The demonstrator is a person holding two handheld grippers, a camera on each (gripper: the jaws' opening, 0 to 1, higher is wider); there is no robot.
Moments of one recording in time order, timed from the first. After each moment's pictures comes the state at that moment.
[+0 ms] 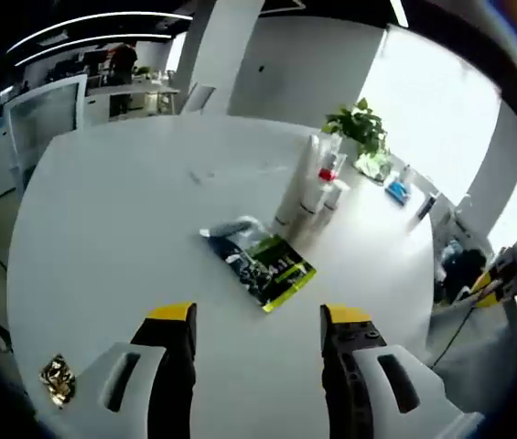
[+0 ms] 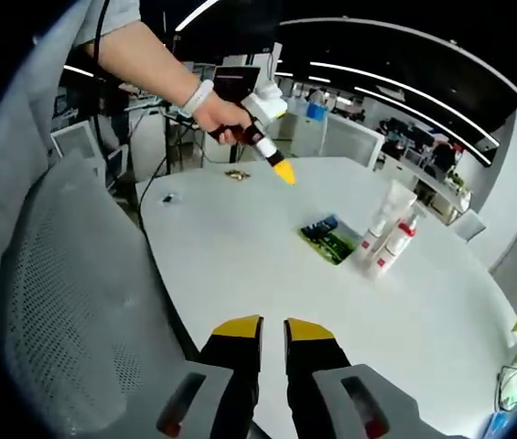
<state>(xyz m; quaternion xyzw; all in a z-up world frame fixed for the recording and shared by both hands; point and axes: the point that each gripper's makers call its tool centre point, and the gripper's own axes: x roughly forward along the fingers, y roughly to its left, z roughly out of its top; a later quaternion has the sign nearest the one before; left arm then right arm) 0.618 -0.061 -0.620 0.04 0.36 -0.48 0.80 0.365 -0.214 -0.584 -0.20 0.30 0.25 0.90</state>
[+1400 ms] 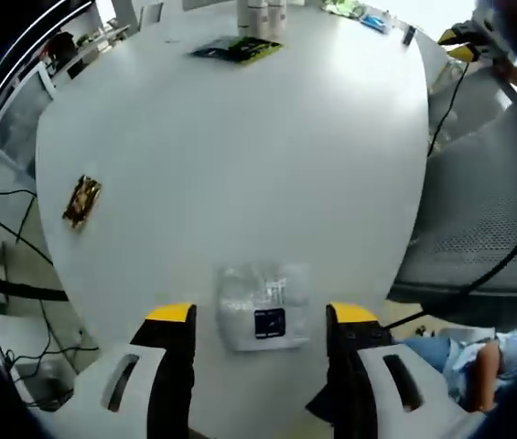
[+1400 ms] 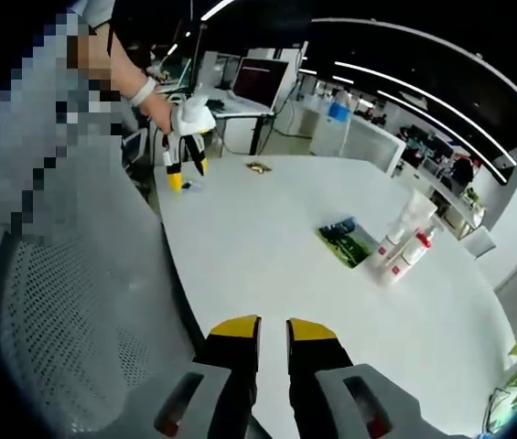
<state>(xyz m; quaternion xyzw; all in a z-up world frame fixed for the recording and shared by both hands) 0.489 0.127 -0.720 0.33 0.48 -0.46 0.67 0.357 -0.200 -0.591 -0.23 0.30 0.28 0.88</state>
